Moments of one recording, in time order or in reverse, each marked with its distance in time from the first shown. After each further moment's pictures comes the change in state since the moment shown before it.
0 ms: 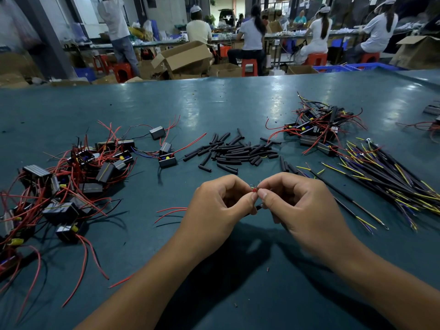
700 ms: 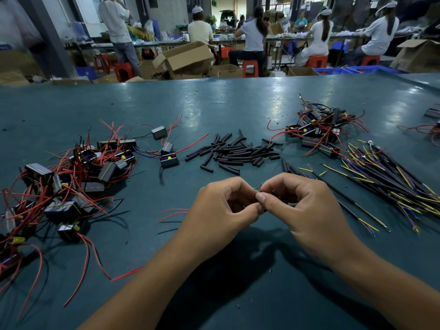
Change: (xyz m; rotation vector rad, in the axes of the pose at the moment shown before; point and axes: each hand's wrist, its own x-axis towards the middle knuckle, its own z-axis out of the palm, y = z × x) left_hand -0.003 0.001 -0.002 0.038 -0.032 0.019; right_hand 0.001 -0.007 0.001 -0.041 -0.007 -0.053
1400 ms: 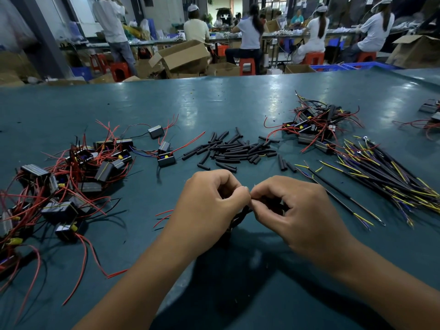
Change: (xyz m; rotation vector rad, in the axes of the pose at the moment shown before) left_hand -0.004 0.026 -0.009 0.141 0.133 -0.035; right_hand -0.004 -0.009 0.002 -0.360 -0.015 -0.332
